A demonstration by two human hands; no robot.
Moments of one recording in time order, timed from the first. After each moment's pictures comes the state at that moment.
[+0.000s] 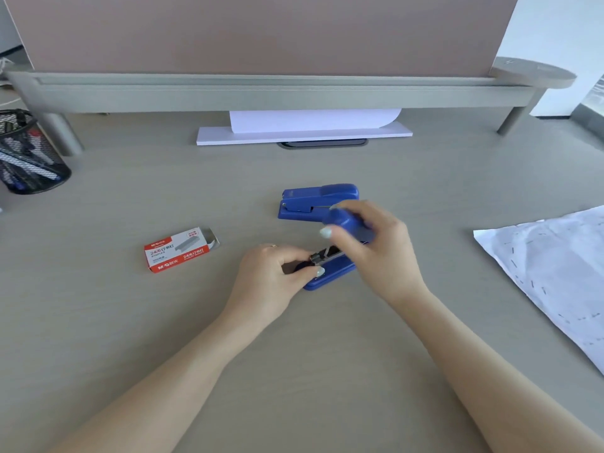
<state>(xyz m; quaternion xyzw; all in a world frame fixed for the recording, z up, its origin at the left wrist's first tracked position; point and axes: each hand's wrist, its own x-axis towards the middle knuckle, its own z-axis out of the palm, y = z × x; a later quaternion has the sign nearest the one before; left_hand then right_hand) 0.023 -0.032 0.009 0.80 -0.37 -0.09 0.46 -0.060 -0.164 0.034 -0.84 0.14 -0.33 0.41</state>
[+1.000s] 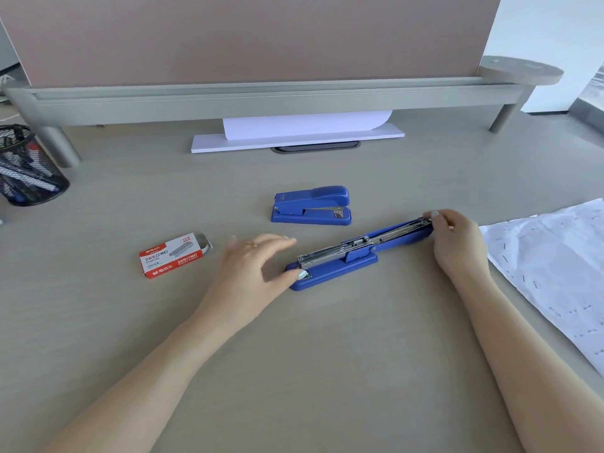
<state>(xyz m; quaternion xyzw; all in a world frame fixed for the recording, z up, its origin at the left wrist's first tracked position) 0.036 -0.019 0.012 0.83 -0.45 0.02 0.34 -0.104 -0.271 0.009 -0.77 0.47 -0.29 0.33</state>
